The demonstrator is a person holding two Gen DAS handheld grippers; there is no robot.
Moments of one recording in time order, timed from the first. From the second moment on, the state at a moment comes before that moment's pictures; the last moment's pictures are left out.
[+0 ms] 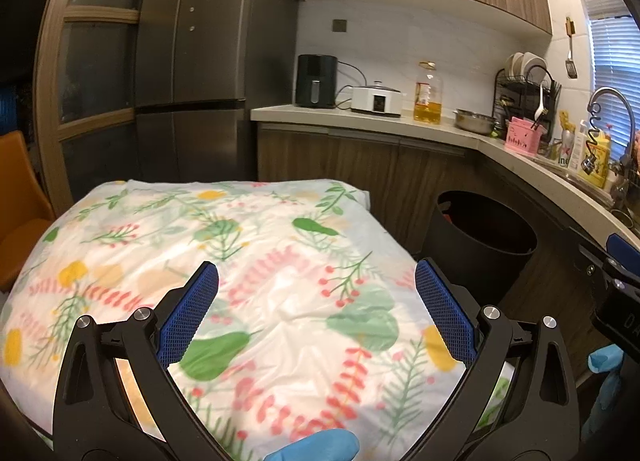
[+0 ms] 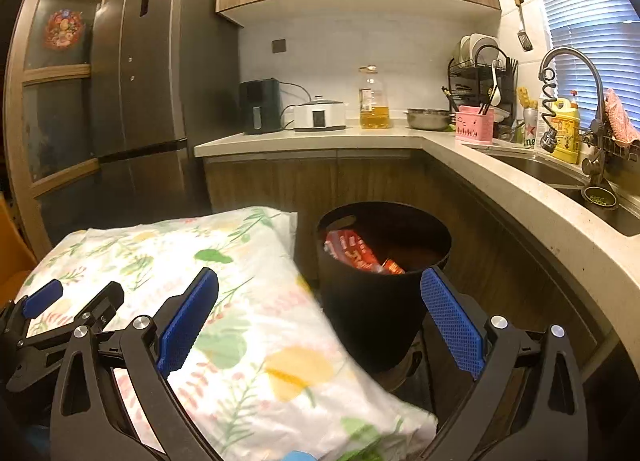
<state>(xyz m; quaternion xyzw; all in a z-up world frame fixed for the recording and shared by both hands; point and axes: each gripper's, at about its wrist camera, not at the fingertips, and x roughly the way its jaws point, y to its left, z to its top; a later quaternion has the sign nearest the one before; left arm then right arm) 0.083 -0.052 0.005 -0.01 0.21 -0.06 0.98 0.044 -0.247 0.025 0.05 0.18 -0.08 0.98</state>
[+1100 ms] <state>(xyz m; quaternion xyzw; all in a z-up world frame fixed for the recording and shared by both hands) 0.046 -0.022 0.010 -0.03 0.19 -0.05 0.98 0.010 -0.217 0.032 0.04 0.16 -0.08 0.98</state>
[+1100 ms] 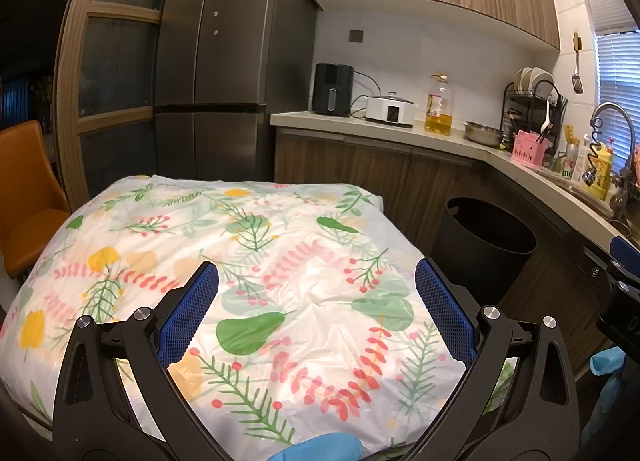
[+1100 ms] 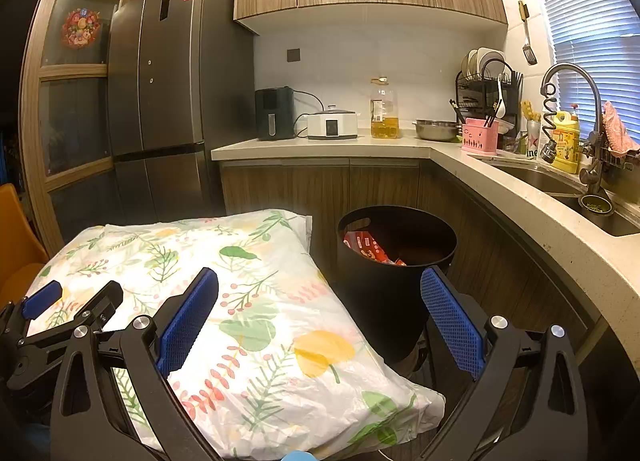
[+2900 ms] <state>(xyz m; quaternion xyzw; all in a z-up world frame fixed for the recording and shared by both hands) 0.043 -0.025 0.012 -0.03 0.19 -0.05 0.98 0.013 -0.213 0.040 0.04 0.15 -0.07 0.98</state>
